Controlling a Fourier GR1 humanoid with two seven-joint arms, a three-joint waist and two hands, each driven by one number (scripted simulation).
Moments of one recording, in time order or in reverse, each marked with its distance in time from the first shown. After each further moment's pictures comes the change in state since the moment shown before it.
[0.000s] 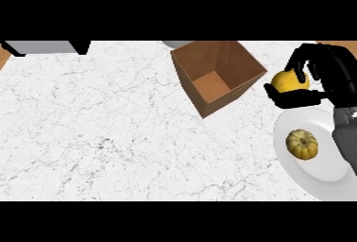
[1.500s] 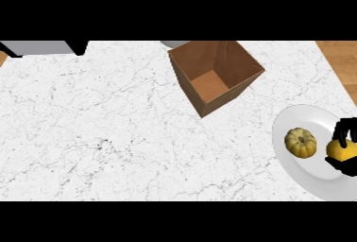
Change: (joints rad) left arm 0.007 0.008 -0.005 -0.011 0.005 0.003 0.041; right arm 0.361 -0.255 -0.012 0.348 -0.040 0.164 -0.438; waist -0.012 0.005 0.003
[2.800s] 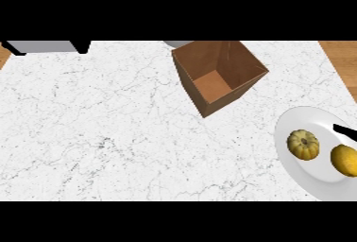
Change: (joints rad) left arm -0.023 0.011 -0.021 -0.007 -0.030 0.006 0.038; right arm 0.134 -0.137 -0.004 -0.058 -0.184 0.284 -0.208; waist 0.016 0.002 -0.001
